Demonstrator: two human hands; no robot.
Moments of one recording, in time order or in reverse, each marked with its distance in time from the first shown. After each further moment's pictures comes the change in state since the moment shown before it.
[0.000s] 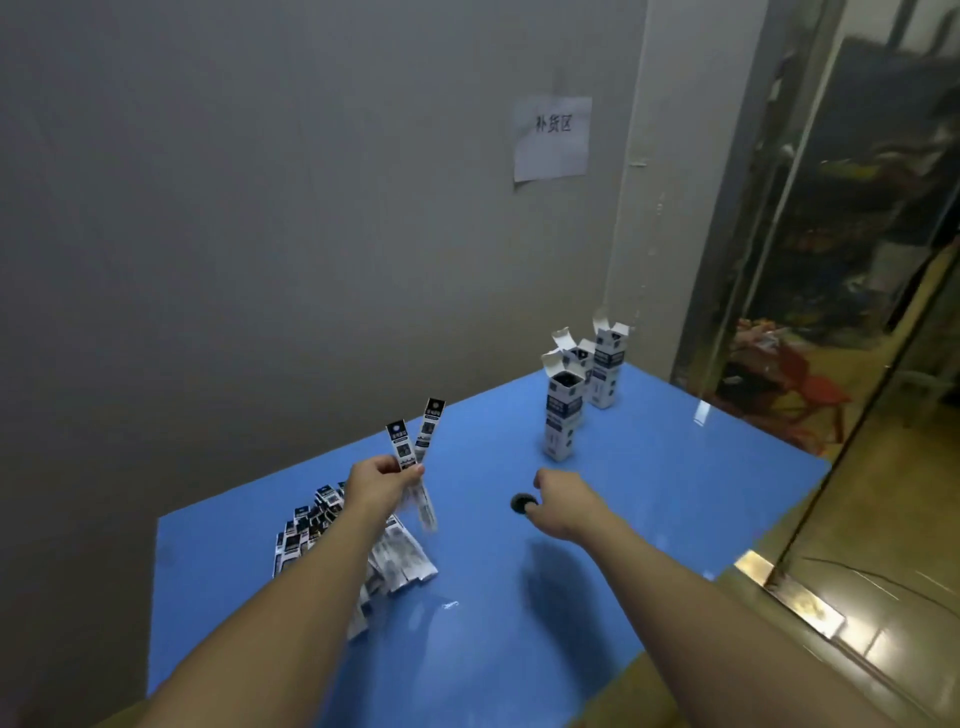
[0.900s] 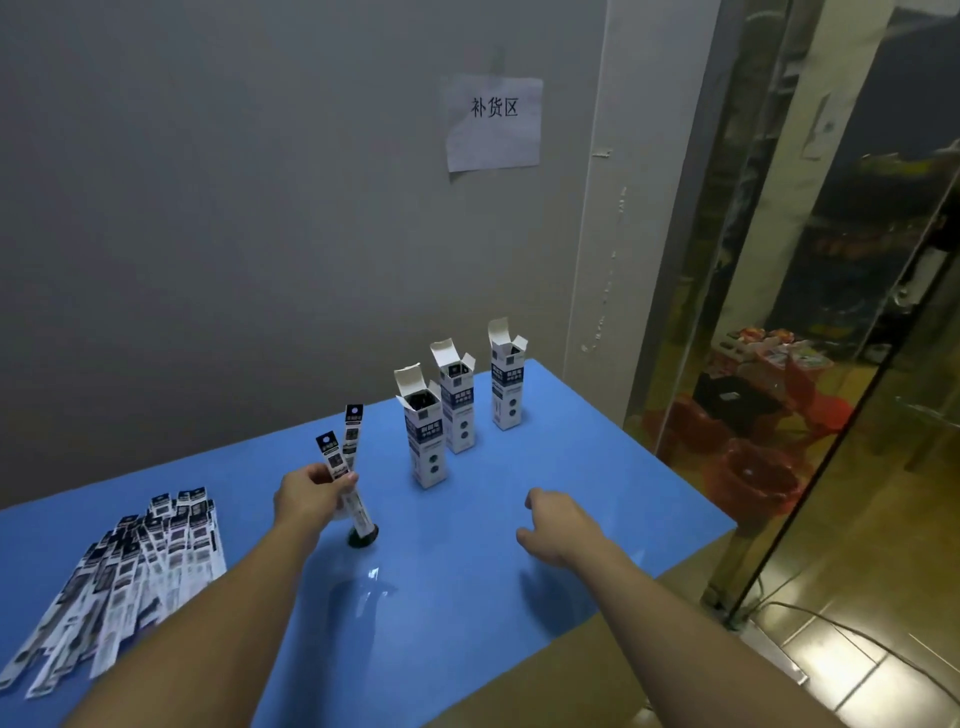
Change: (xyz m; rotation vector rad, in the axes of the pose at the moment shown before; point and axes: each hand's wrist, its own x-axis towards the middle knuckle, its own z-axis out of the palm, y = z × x) left_hand -0.008 0.041 0.211 0.020 0.232 -0.074; right_hand 0.068 0.270 -0.067 -0.023 -0.104 -0.099
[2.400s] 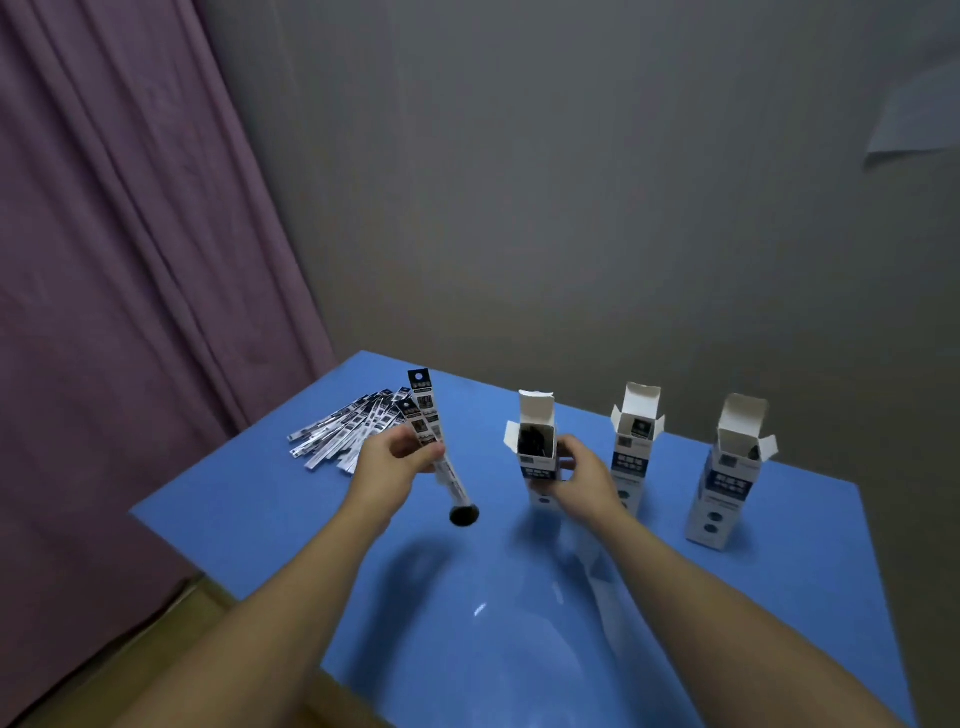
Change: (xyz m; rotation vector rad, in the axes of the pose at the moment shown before) left_hand -0.079 0.067 0.069 -0.183 0.651 0.045; right_hand 0.211 -0.074 -0.028 0.715 -0.357 -0.757
